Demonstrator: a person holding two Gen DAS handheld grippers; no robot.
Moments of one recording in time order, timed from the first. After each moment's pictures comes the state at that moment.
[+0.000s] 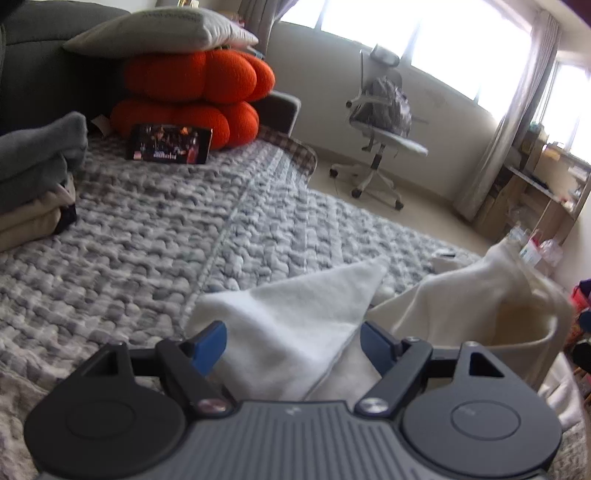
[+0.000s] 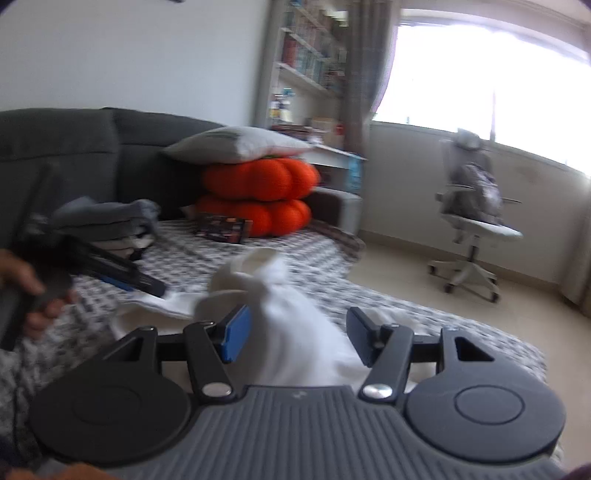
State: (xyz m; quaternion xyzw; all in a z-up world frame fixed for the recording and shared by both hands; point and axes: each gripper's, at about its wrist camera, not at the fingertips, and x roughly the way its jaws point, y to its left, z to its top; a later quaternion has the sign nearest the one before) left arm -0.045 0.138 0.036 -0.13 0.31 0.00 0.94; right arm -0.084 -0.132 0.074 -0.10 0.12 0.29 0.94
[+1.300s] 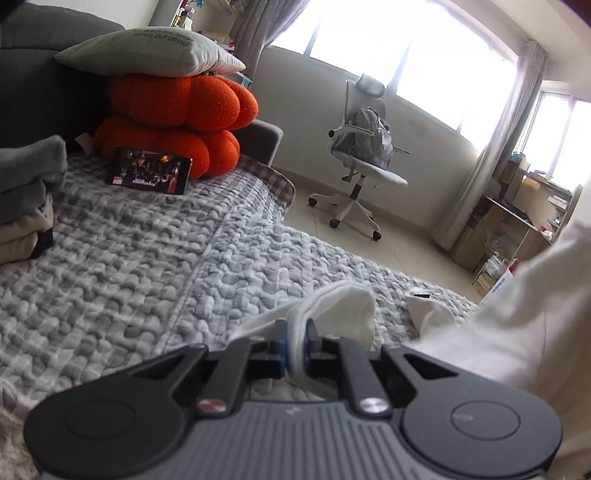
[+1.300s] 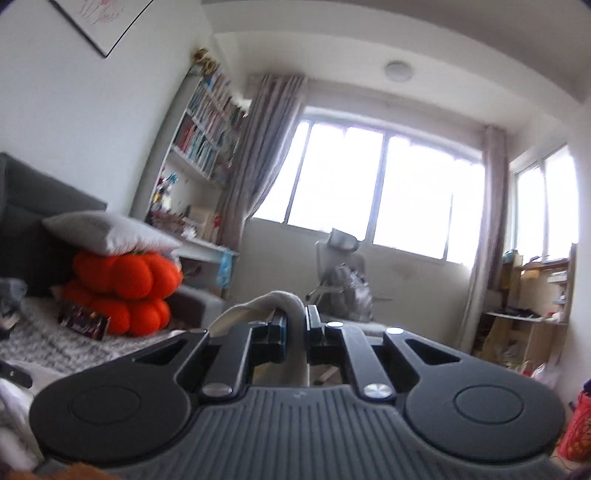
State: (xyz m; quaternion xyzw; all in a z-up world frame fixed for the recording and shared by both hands) left arm -0.037 0.137 0.055 -0.16 0.26 -0.04 0.95; right arm -0.081 -0.187 0.142 -0.10 -0.07 0.06 0.99
